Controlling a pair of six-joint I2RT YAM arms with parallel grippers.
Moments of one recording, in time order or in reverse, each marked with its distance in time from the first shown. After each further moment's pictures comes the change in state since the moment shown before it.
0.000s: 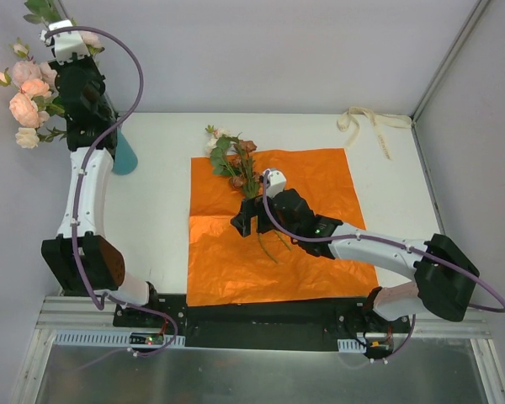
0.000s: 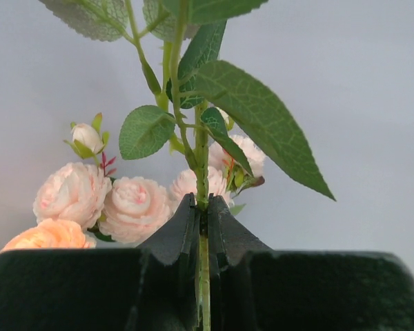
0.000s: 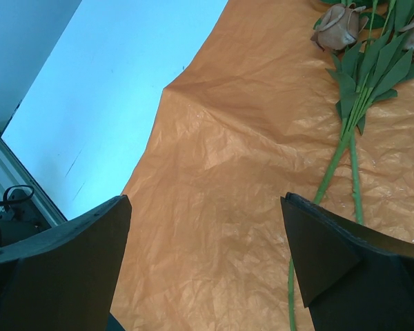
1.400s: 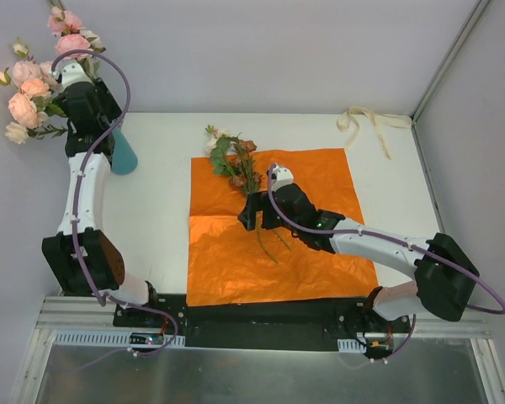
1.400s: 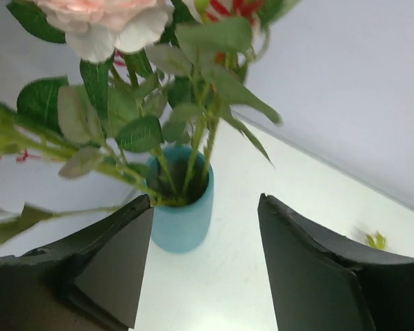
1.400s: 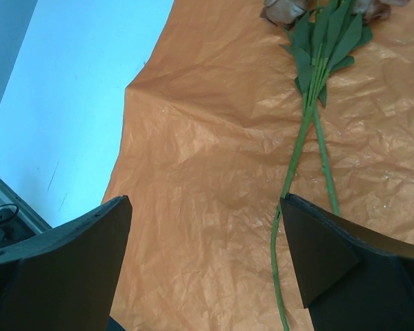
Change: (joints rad) left arm 0.071 0.035 -0.116 -0.338 0.047 -0.262; right arm -0.047 0.007 0.031 -0.115 0.019 0.066
